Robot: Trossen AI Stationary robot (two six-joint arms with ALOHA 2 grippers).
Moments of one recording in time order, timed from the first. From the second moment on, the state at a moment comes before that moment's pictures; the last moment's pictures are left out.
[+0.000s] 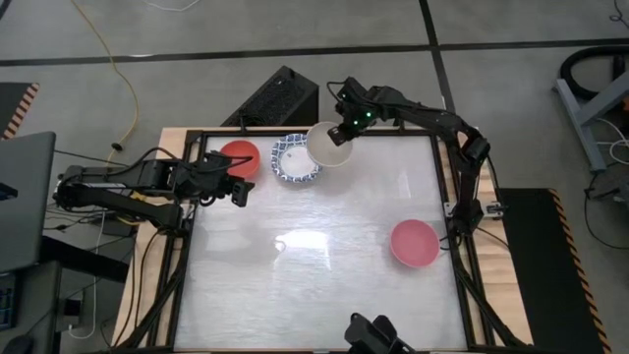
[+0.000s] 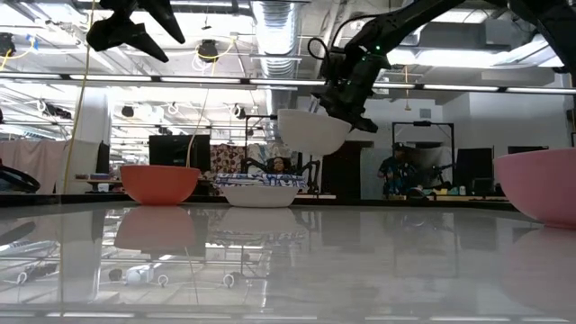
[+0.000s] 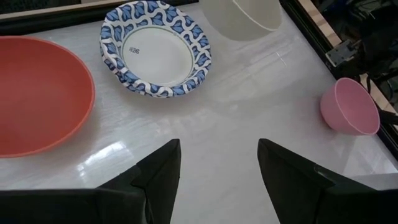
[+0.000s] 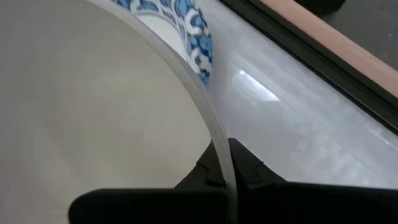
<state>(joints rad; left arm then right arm) -0.02 0.92 1.02 -0.80 -0.42 -0.93 -0.68 1.89 1.70 -0.88 -0.24 0.27</state>
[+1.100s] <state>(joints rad) -0.02 0.92 1.02 -0.80 -0.41 -0.93 -0.58 2.31 2.35 -1.09 -0.29 0.25</state>
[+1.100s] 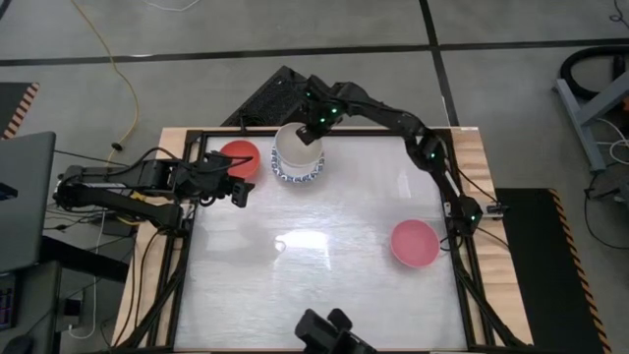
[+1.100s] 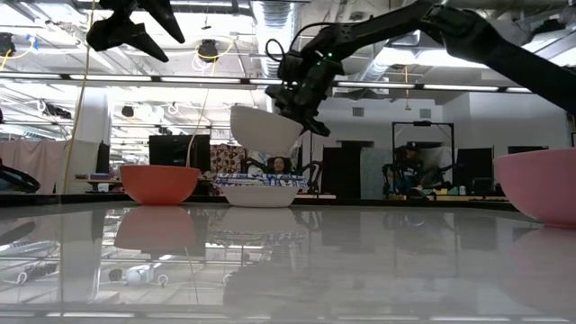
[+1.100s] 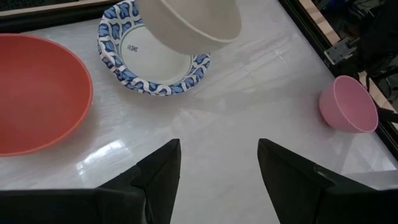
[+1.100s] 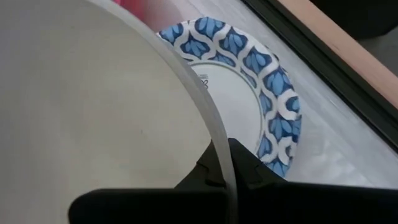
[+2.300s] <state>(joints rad) -0.02 0.92 1.02 -0.80 -0.41 -0.92 -0.57 2.39 2.35 -1.03 -0.23 0.24</state>
